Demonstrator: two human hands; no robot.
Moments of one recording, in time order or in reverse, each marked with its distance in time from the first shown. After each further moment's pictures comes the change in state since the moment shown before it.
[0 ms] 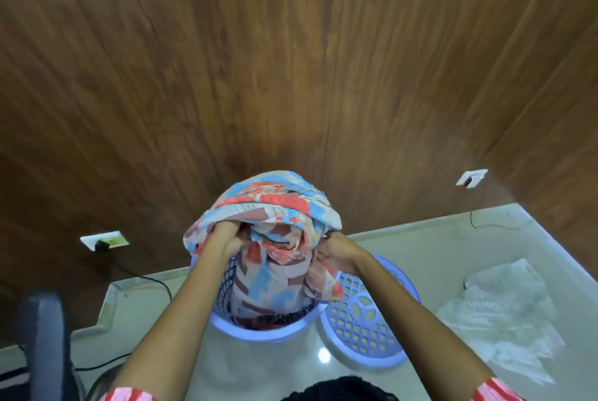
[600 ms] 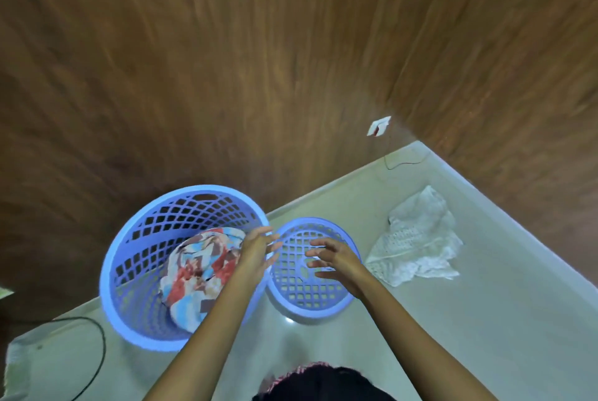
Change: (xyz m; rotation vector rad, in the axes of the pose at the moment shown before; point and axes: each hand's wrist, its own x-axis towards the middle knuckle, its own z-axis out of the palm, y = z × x) left_hand -0.171 -0.002 0.085 -0.557 -1.314 0.144; right_hand -0.112 0.079 -0.081 0.277 0.370 0.066
